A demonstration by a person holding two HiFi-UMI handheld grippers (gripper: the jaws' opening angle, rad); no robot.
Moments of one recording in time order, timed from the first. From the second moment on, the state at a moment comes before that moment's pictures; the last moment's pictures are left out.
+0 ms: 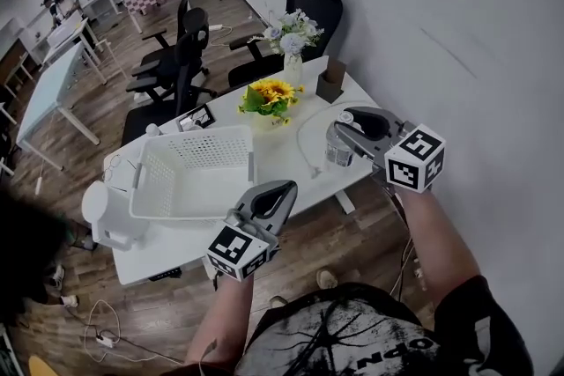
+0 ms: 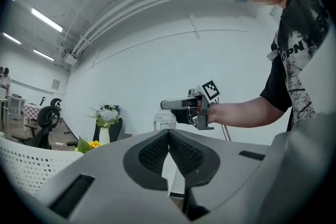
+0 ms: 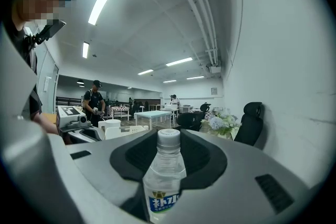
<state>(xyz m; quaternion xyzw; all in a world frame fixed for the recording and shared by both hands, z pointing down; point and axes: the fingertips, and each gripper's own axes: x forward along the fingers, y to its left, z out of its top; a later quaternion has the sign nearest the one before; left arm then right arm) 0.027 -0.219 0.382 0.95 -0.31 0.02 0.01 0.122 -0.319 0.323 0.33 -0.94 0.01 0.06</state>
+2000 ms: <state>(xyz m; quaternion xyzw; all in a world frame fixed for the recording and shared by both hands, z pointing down) 0.123 -0.346 0.509 0.94 -0.31 0.09 0.13 0.194 -0.424 0.508 0.30 -0.95 0.06 0.11</state>
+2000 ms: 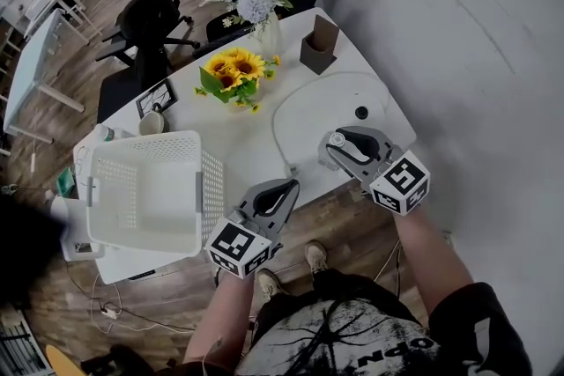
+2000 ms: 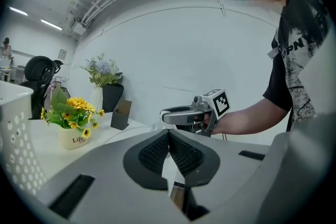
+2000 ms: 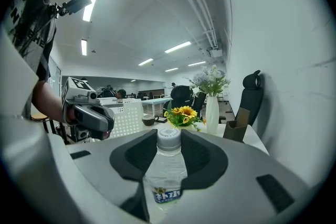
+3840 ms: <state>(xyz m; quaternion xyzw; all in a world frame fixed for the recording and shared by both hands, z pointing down) 0.115 -0.319 0.427 0.93 -0.36 0.06 0.03 0.181 -0.345 0.431 0.25 -0.96 0.01 0.09</state>
